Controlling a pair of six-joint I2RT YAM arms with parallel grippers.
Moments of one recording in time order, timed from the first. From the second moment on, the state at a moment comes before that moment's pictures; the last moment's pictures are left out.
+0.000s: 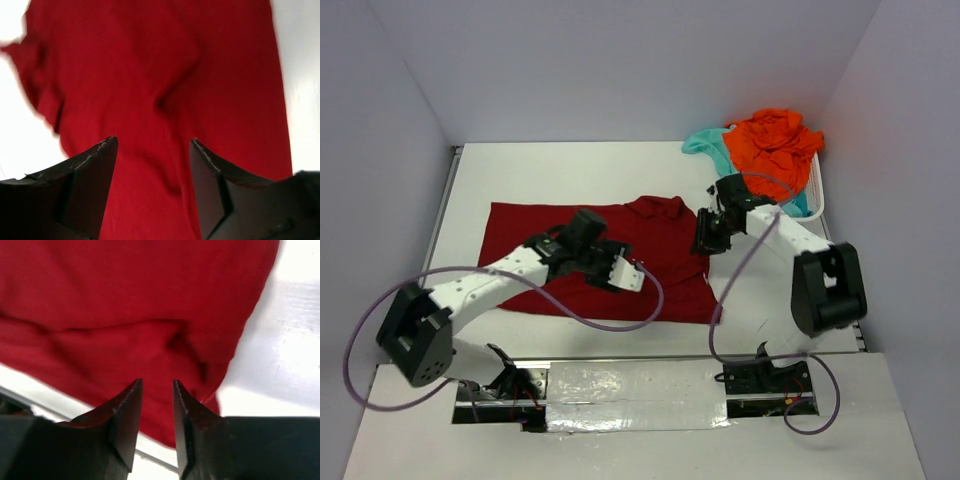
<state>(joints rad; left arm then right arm) -0.67 1.35 0.96 -0.49 0.38 1.14 0.24 1.56 1.08 -0.62 -0.31 0.37</state>
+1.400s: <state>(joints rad) -0.86 1.78 1.06 -0.33 0.33 1.36 0.23 1.73 1.09 -0.59 -0.31 0.26</state>
